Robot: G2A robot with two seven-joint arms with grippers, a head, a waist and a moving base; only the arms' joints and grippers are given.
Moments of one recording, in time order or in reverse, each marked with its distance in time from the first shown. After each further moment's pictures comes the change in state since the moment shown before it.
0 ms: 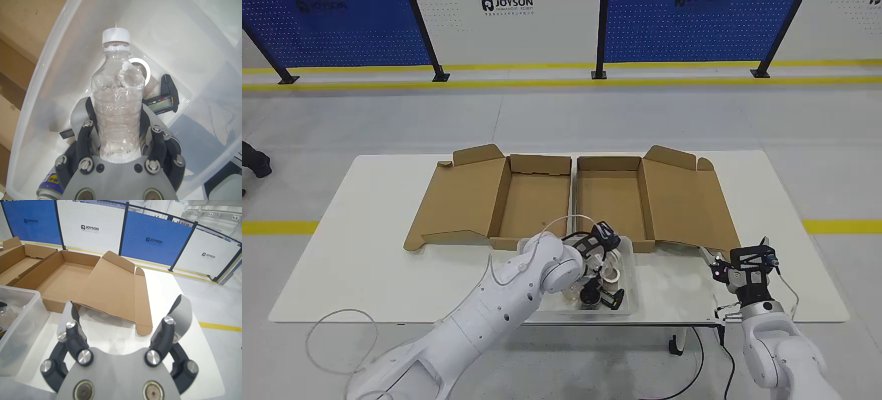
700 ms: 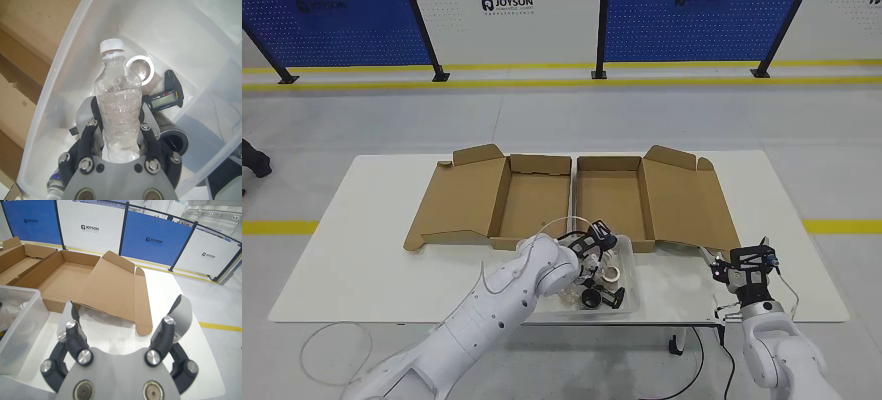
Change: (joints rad) left arm 0.053 0.022 -0.056 -0.078 0.075 -0.028 -0.026; right arm 0.000 0.000 0.000 0.000 0.000 0.000 0.000
